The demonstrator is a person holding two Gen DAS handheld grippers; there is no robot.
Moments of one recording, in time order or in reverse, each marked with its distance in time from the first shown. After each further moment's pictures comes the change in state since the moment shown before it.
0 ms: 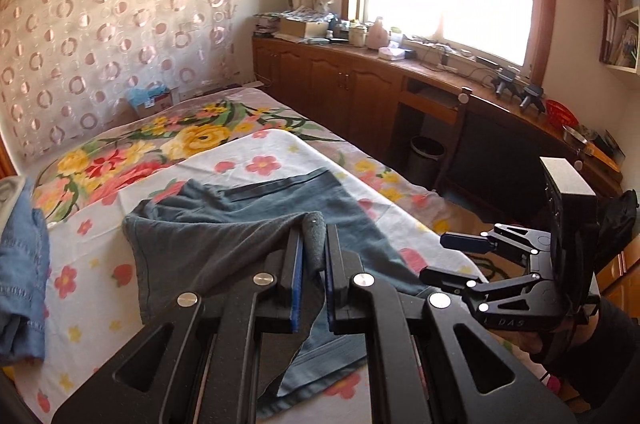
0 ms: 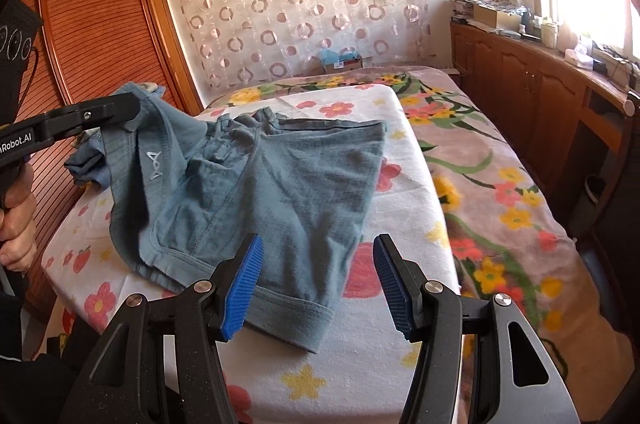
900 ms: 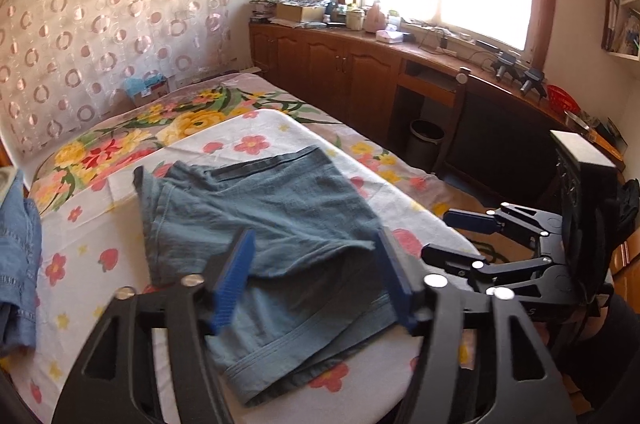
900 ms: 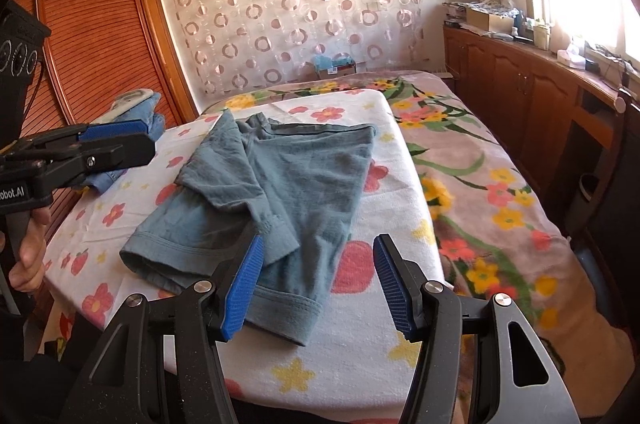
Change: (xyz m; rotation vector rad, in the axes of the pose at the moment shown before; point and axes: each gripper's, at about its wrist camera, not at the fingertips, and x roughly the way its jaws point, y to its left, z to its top) left arm 0.006 -0.003 -0.019 -0.009 0.052 0.024; right arm -0.005 0.007 -0.010 0.005 -0.021 -0.012
